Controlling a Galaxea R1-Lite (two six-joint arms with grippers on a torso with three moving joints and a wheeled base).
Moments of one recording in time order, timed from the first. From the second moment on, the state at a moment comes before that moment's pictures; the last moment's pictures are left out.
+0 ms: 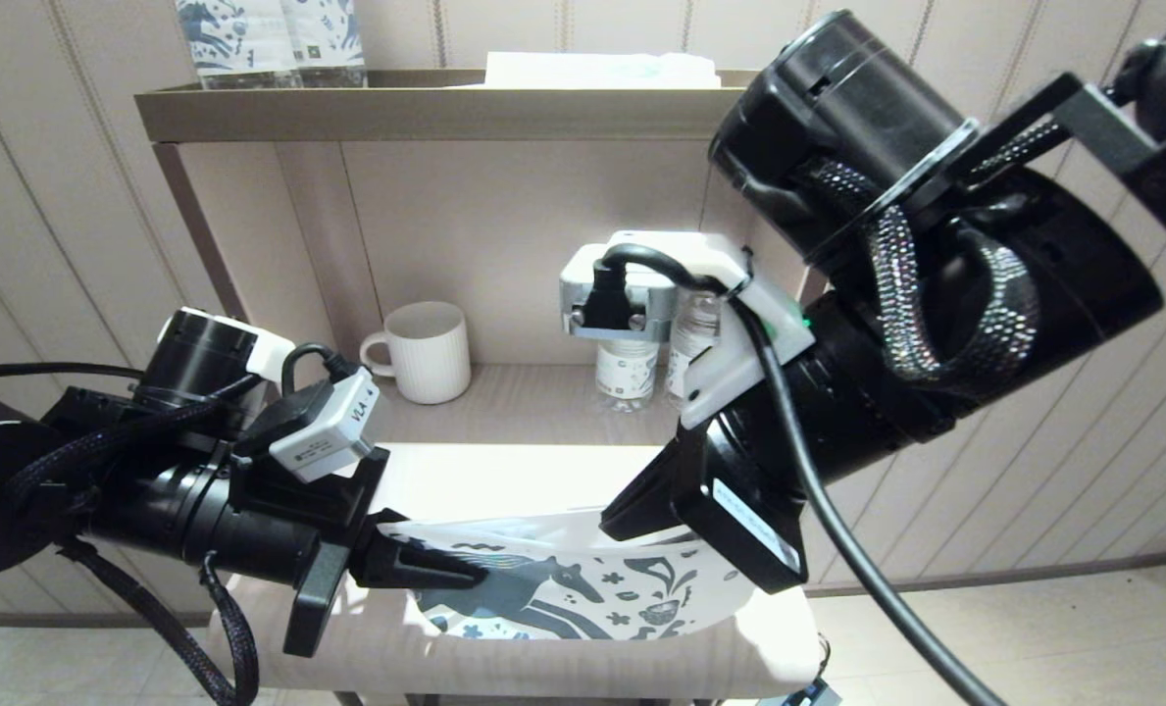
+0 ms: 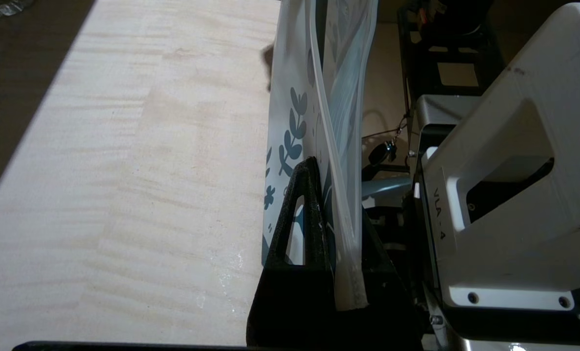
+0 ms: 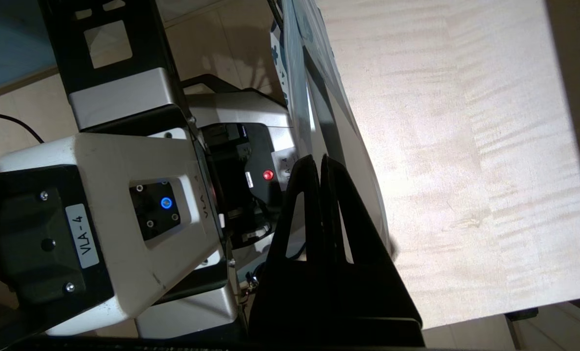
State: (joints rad) left arm -0.41 1.59 -0.89 0.08 -1.00 0.73; right arm 0.86 1.79 -1.93 0.97 0.29 -0.29
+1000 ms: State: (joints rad) left arm -0.37 1.59 -0.99 0.08 -1.01 0.54; right arm 0.73 1.57 -1.72 0.80 0.25 -0.09
